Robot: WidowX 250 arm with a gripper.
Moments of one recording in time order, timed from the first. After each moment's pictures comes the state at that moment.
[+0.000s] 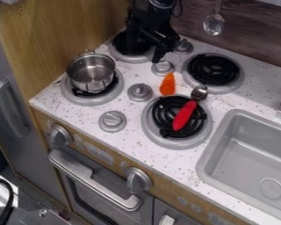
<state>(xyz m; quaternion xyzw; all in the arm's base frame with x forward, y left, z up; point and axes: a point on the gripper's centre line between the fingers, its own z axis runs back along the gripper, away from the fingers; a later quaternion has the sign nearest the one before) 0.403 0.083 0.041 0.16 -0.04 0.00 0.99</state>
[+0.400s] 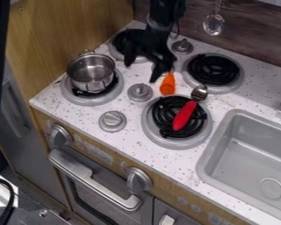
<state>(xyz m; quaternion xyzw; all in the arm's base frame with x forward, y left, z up) 0.376 0.065 0.000 0.14 0.00 0.00 0.99</state>
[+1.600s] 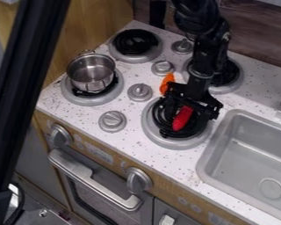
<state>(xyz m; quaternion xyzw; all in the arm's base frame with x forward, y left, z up) 0.369 -0.025 -0.056 0.05 0.06 0.01 1.00</state>
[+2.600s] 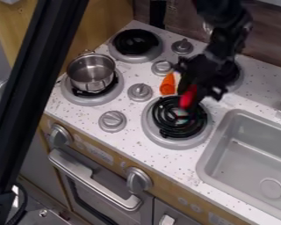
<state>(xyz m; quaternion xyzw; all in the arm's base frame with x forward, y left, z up) 0.412 -0.015 -0.022 0.16 0.00 -0.05 0.99</state>
